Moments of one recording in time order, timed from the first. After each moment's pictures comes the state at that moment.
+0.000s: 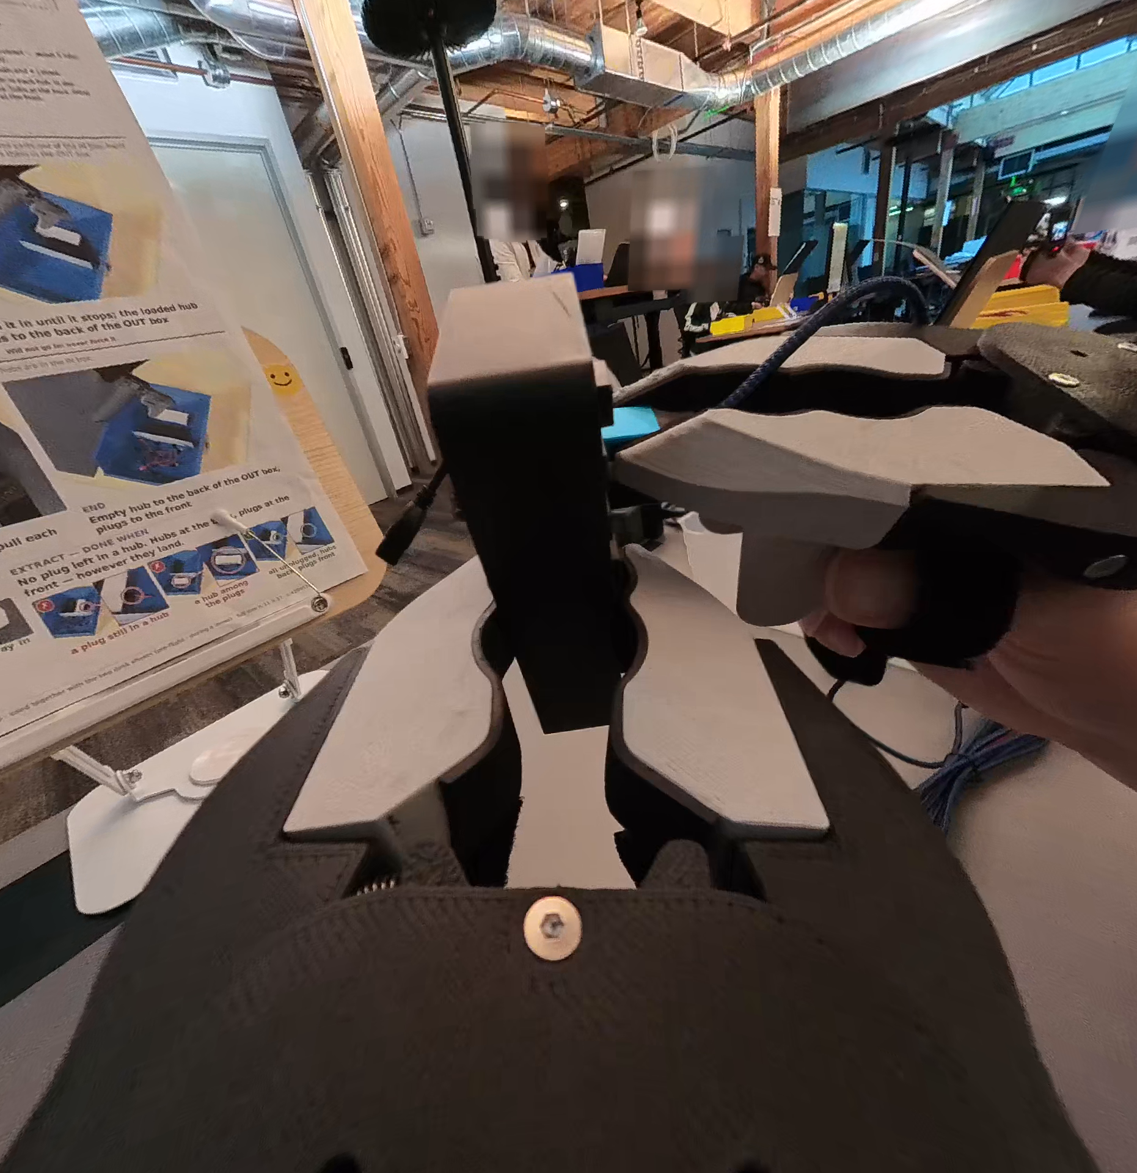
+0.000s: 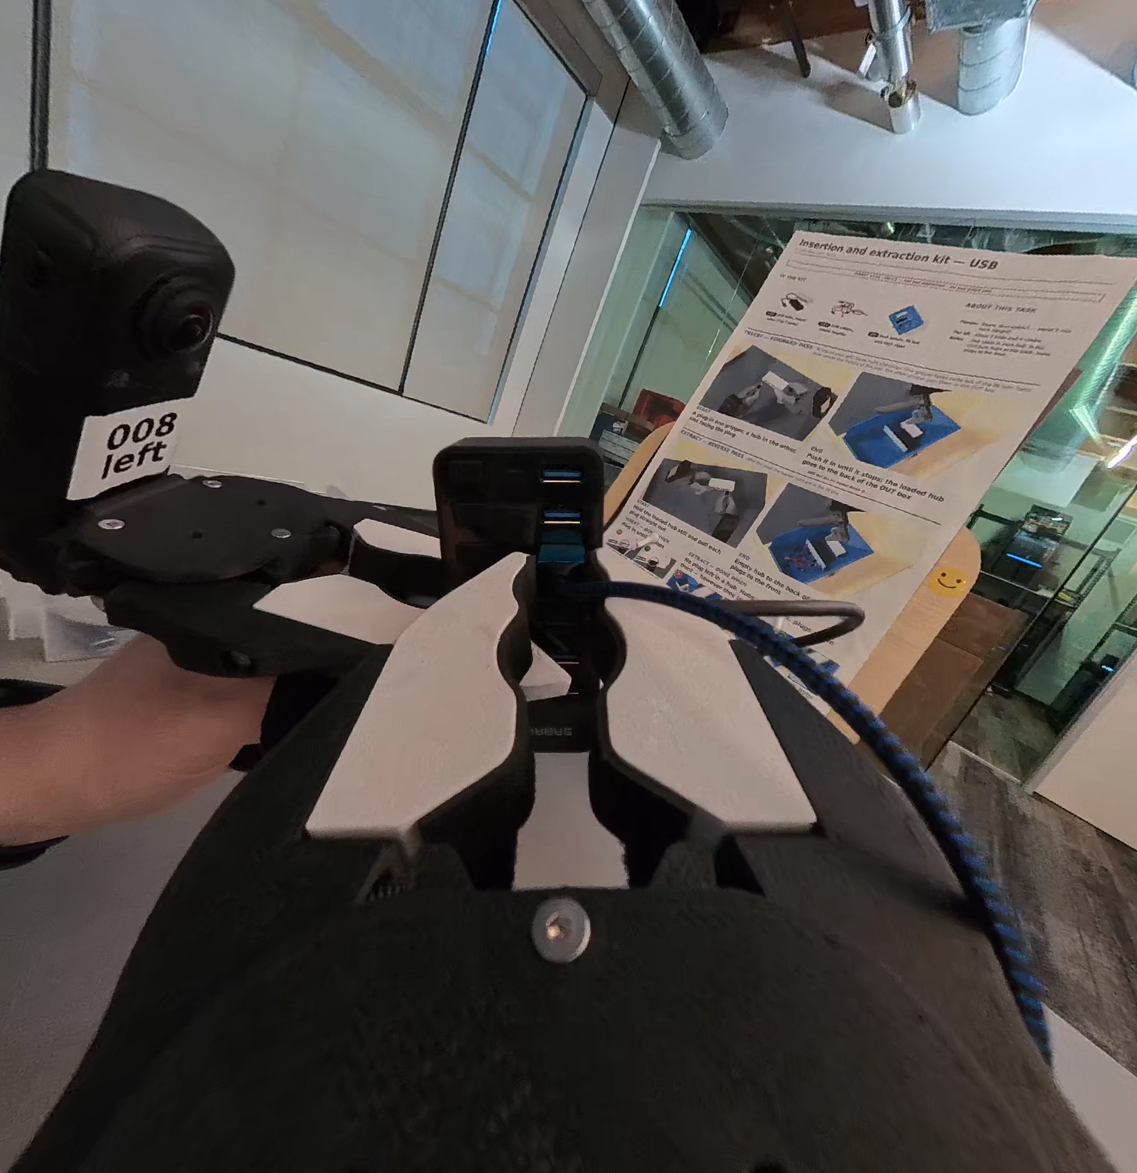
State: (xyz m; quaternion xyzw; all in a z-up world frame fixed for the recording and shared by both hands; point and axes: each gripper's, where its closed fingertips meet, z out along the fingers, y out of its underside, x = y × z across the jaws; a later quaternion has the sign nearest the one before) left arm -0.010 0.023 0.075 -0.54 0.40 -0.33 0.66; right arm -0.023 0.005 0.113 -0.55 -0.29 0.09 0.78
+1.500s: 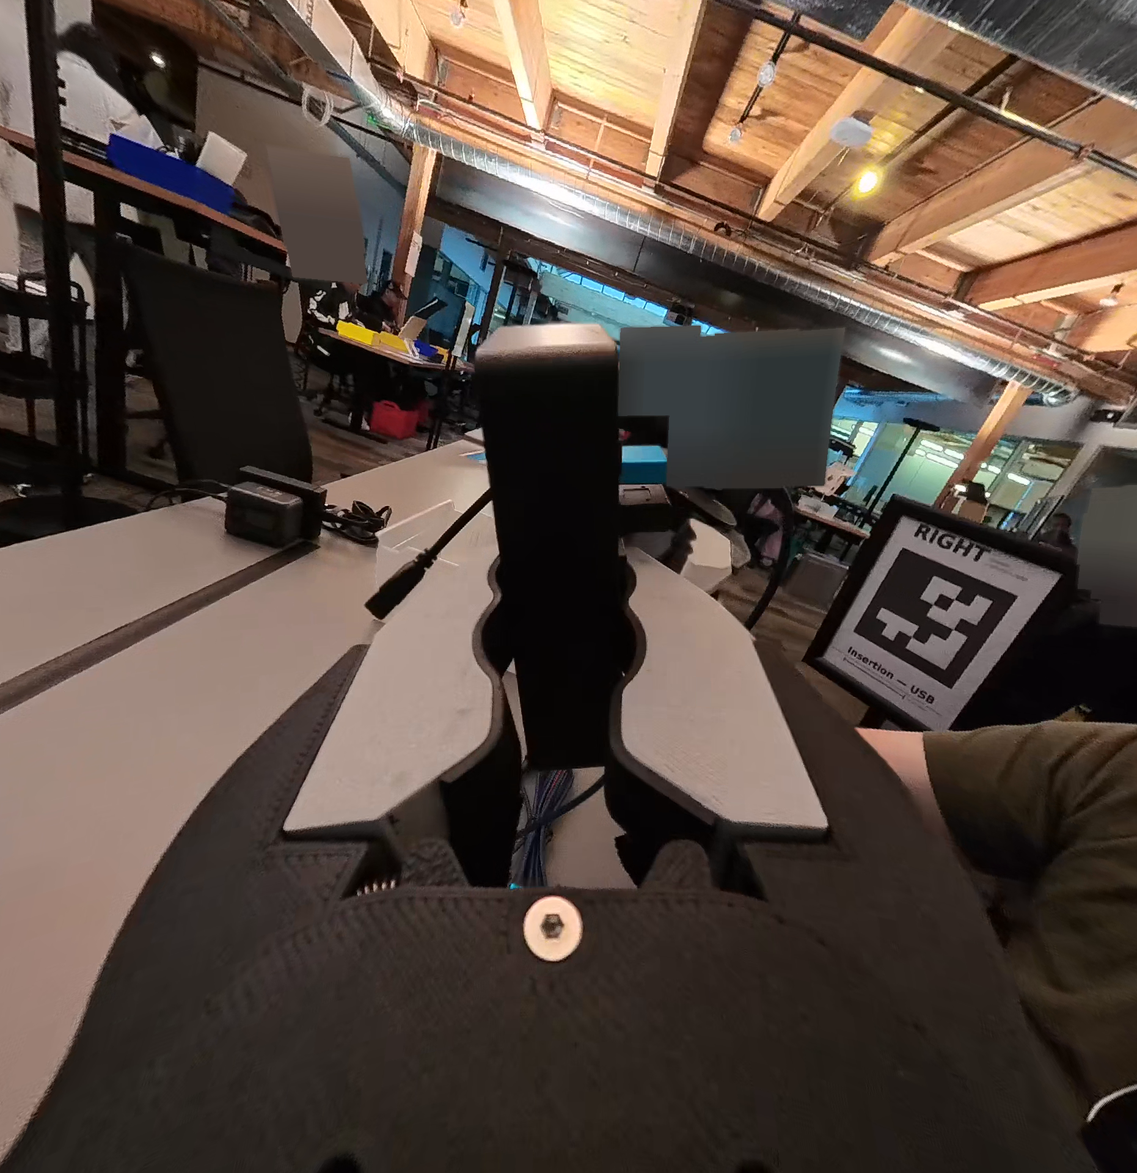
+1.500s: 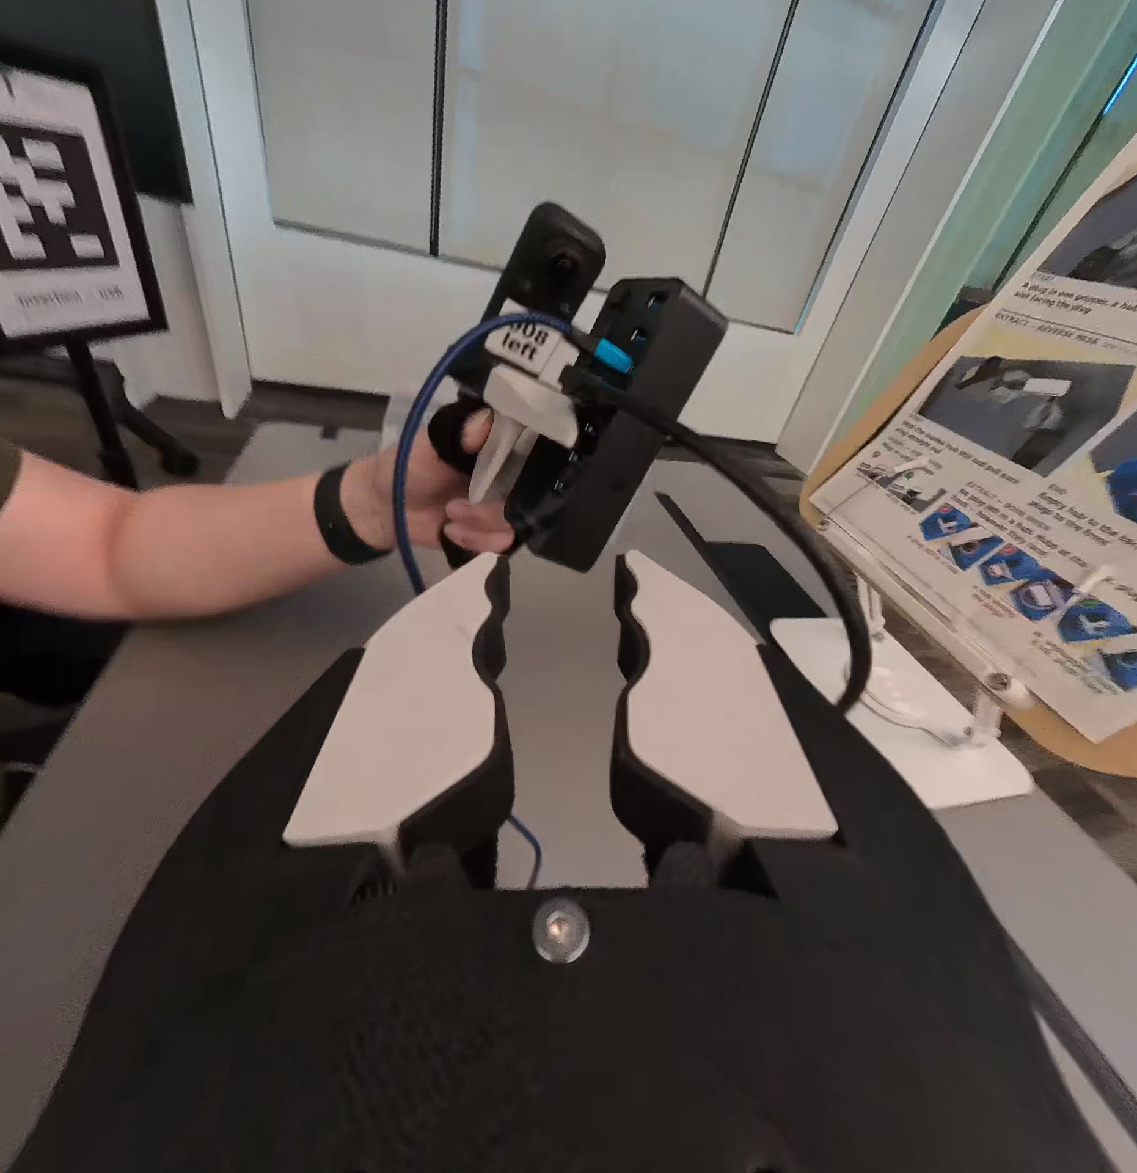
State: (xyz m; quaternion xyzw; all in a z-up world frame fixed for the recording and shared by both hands) left arm -0.041 0.012 0.102 -0.50 0.40 -0.65 0.41; right arm -0.008 -0.025 0.090 -0.58 -0.43 0.29 0.63
